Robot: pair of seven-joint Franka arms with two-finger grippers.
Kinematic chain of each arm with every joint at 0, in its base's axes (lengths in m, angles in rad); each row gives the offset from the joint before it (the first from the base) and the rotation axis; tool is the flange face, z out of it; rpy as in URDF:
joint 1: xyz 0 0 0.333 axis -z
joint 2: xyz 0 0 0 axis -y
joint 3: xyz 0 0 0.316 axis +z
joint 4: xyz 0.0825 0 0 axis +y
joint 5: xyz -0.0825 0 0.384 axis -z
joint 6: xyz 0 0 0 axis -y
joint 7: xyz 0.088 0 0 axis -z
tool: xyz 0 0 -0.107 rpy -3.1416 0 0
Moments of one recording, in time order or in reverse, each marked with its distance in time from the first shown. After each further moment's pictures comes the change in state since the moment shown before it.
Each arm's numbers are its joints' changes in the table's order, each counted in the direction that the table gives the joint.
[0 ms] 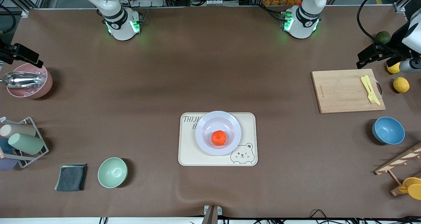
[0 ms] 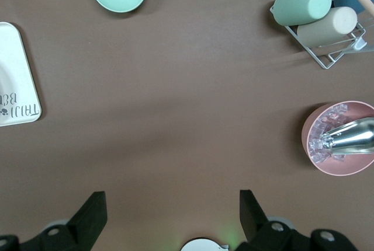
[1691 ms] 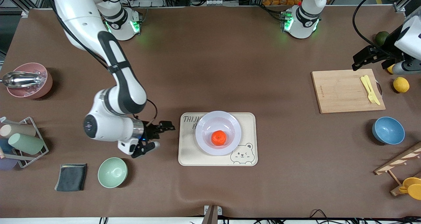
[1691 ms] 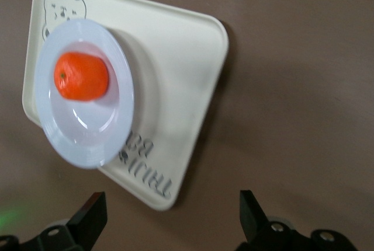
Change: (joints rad) left arm 0.001 0.014 -0.008 0.047 0.003 0.040 0.000; right arm -0.316 -0.672 -0.008 -0.055 -0.554 0.582 -0.439
